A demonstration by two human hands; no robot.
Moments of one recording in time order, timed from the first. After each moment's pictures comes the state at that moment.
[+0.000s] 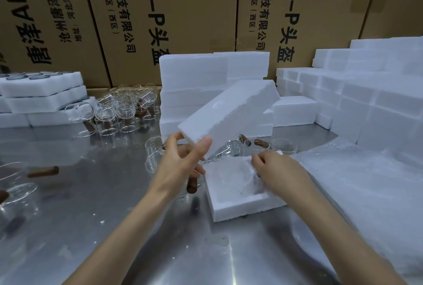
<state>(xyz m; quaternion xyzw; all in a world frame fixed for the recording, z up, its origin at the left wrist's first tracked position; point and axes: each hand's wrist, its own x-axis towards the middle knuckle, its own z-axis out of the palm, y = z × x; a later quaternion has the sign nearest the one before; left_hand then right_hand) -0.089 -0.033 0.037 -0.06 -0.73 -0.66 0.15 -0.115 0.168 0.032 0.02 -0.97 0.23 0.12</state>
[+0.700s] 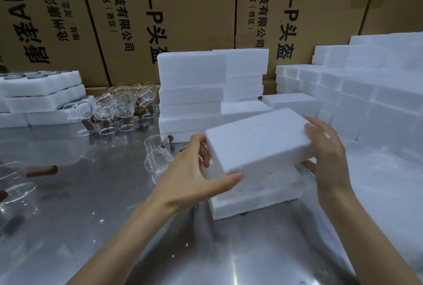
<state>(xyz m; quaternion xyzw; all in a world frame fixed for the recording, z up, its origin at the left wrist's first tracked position) -0.072 -0.025 0.038 -0.16 -0.88 -0.42 0.17 -0.090 0.205 0.049 0.00 -0.66 0.71 0.25</state>
